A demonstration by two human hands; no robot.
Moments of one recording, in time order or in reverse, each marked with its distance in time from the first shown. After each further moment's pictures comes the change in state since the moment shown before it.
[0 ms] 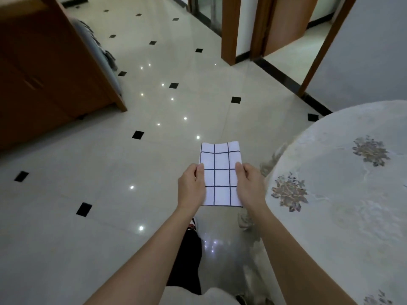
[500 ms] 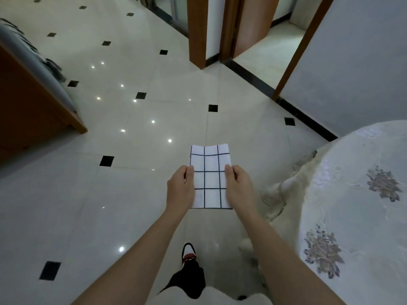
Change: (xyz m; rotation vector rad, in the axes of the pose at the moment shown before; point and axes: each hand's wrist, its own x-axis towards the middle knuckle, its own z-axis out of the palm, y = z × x) left_hand 0.266 0.003 -0.013 -0.035 -0.199 0.047; right_hand 0.195 -0.081 0.118 -0.065 0.160 0.127
